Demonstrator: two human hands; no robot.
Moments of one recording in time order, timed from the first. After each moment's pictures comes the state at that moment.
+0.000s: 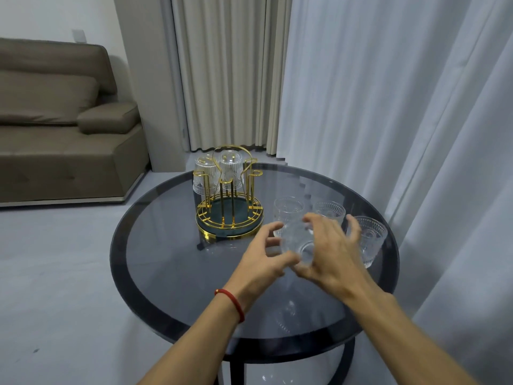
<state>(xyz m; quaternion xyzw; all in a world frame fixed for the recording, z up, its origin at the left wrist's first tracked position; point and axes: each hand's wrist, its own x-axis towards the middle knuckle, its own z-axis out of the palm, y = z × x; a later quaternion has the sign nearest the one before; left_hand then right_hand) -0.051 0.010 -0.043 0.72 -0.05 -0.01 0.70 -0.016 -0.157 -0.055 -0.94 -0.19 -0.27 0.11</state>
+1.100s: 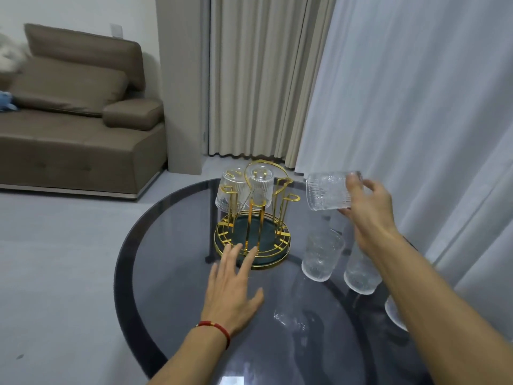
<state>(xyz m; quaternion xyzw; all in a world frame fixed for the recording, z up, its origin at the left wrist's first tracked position) 0.033 0.110 -0.143 0.96 -0.01 0.16 0.25 0.134 -0.109 0.026 -0.71 0.04 -0.17 0.69</state>
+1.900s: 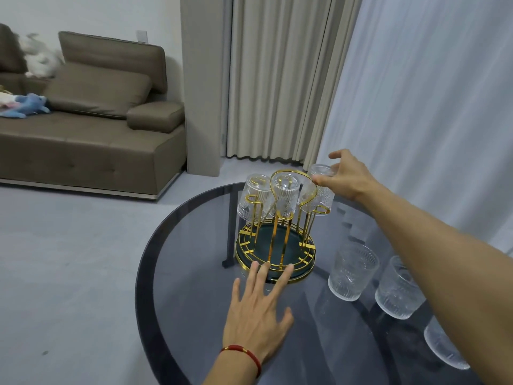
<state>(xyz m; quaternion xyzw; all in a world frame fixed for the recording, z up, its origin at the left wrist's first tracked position) 0.029 0.102 -0.143 0.98 -0.02 0.12 0.18 0.231 -0.048 0.068 -0.92 -0.14 -0.07 0.35</state>
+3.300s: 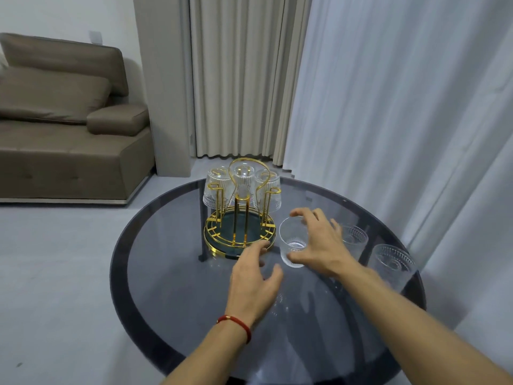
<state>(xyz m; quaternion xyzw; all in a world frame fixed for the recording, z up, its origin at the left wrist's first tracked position) -0.006 0.044 -0.088 0.83 -0.01 0.23 0.51 0.077 -0.115 -0.034 -0.94 -0.19 -0.10 0.24</state>
